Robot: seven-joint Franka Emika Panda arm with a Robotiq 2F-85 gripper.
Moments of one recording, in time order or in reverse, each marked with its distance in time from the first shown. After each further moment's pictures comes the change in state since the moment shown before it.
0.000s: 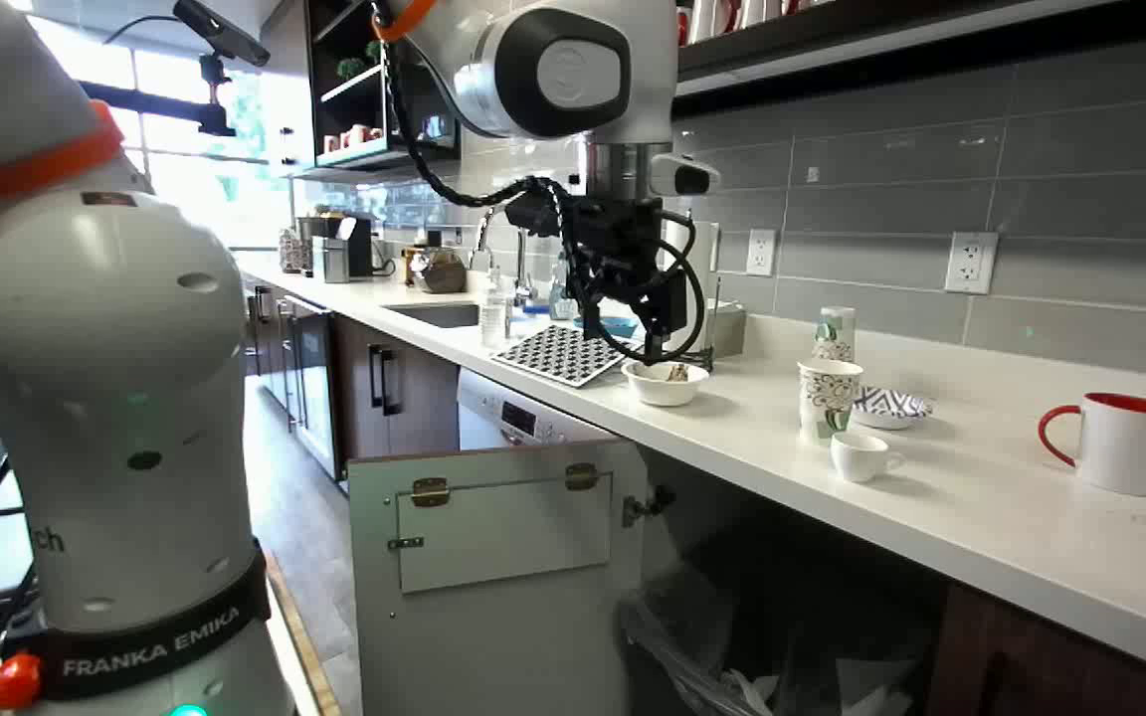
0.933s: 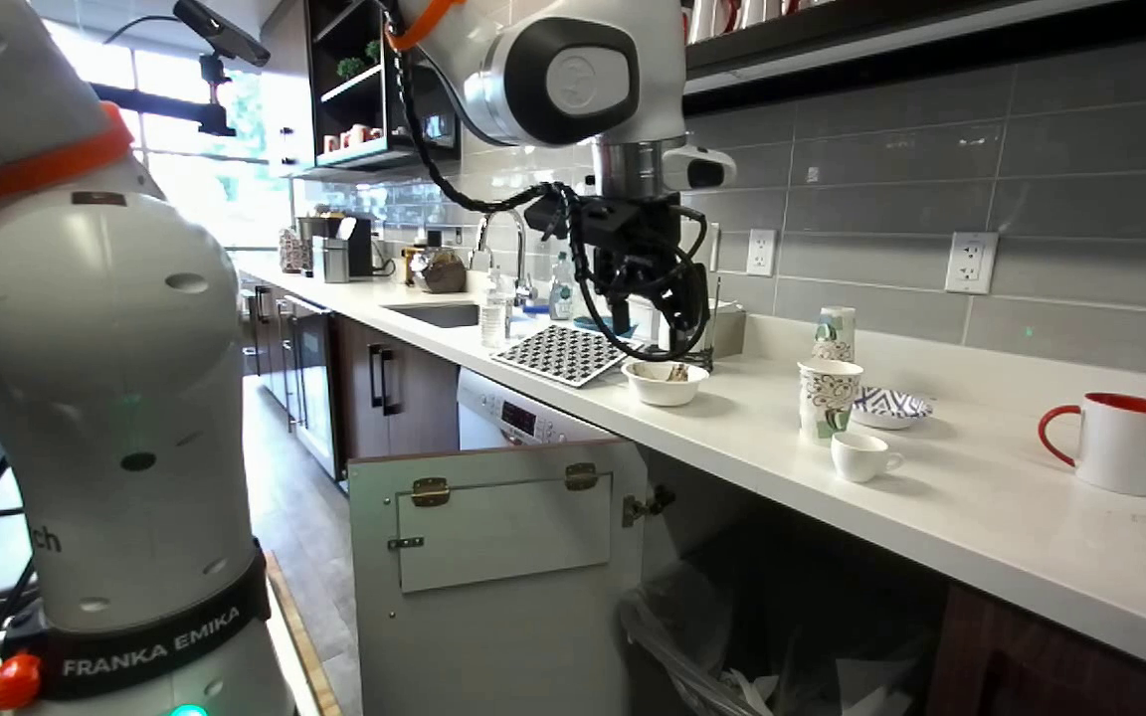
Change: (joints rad) arm -0.037 0.041 0.024 0.014 0.000 0.116 0.098
